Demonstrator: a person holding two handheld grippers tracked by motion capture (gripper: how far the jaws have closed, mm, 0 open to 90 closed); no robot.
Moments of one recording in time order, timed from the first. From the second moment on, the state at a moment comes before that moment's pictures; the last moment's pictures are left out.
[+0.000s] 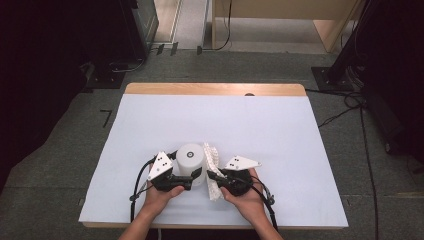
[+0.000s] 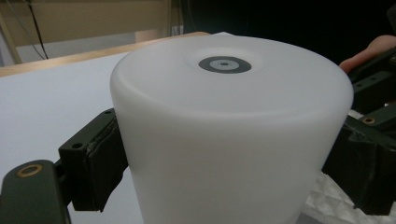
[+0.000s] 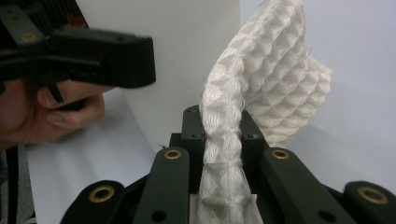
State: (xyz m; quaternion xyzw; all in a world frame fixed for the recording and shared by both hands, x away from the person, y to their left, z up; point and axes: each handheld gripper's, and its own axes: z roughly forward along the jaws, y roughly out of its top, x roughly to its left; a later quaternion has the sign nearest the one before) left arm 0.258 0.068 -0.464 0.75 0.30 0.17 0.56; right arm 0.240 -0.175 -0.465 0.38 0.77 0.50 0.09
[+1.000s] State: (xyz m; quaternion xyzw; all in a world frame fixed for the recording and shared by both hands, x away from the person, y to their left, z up) left arm 0.258 0.059 -0.456 0.74 0.31 0.18 0.57; right arm 0.247 -0.189 -0.450 0.42 0.72 0.54 0.05
